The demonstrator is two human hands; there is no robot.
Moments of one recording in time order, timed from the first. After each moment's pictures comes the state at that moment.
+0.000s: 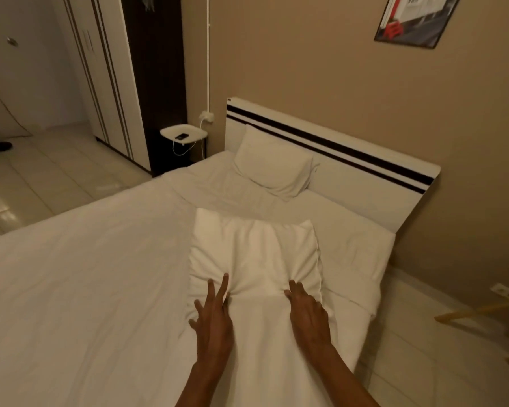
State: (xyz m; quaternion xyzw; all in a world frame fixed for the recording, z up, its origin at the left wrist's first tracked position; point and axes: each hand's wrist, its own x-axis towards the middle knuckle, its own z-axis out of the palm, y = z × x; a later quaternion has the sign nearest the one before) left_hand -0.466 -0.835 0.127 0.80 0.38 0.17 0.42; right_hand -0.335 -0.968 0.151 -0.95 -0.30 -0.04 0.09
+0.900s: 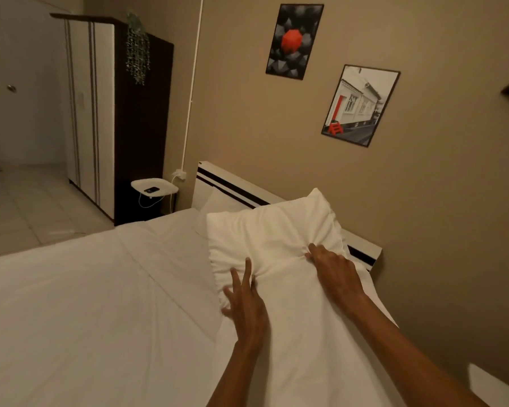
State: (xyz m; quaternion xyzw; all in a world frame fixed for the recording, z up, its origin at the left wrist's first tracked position) left_hand -0.166 -0.983 0.312 0.70 0.37 0.33 0.52; right_hand -0.059 -1.092 0.423 -0.90 -0.38 -0.22 -0.04
